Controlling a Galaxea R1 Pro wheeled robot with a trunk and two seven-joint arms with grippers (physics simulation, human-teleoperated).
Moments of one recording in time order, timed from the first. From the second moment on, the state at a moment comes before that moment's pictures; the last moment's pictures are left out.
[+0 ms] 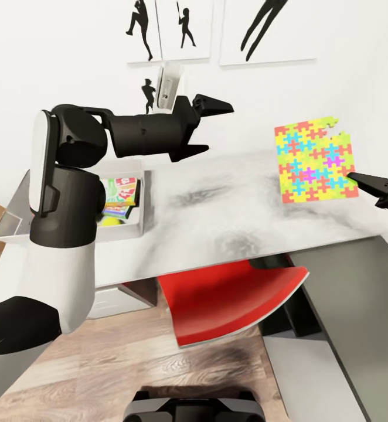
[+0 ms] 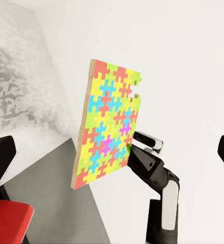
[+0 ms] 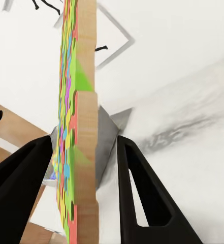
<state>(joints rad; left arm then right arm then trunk) -1.34 -0.09 -0.24 -1.61 2.05 0.89 0.96 -0.84 -0.64 -0.30 -1.47 -1.04 1.04 0.70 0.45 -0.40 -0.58</state>
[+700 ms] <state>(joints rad) -1.27 0.00 -0.20 -1.61 2.11 0.90 0.96 -0.83 -0.63 -0.30 -1.47 -1.05 1.04 0.65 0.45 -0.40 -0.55</state>
